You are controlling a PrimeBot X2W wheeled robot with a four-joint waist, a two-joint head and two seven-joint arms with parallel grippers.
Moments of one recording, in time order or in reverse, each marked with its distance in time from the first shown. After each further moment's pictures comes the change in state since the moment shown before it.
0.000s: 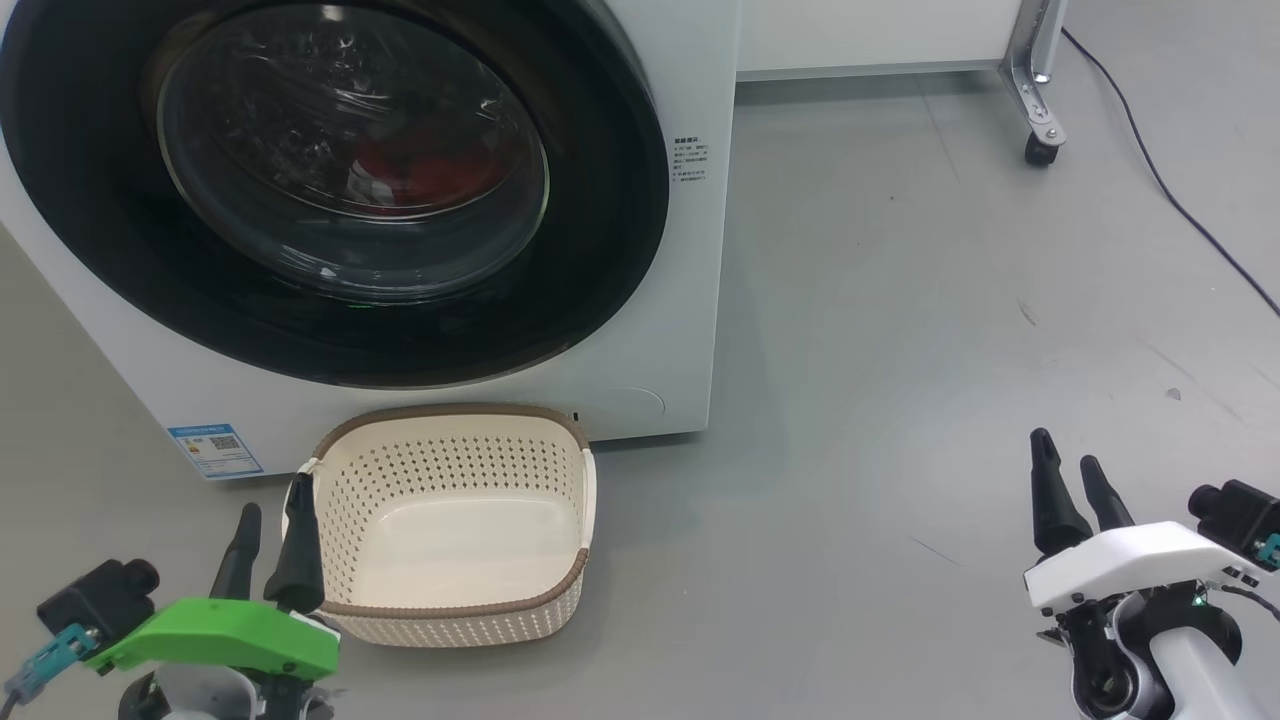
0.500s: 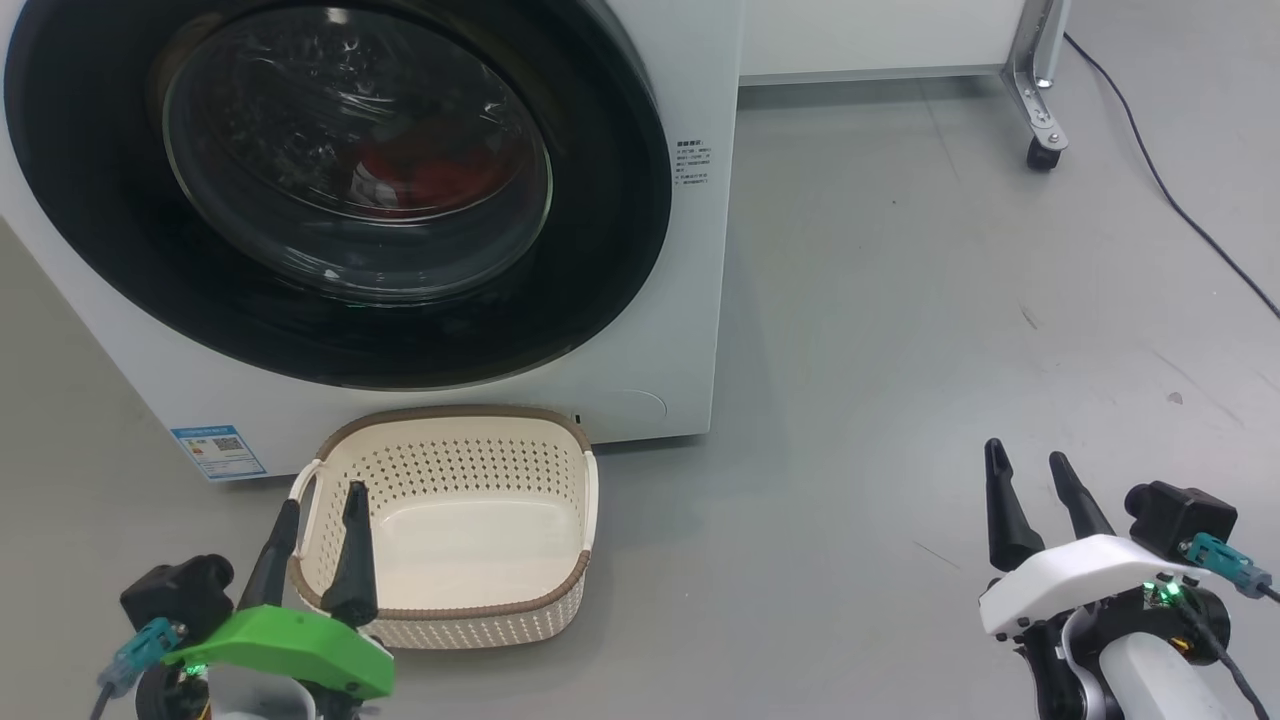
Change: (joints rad) left arm -0.004 -0.001 -0.086 -0.001 0.246 0.034 -0.047; right arm -0.004 -0.006 0.093 -0.002 -0.245 -0.056 -0.045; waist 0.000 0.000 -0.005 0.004
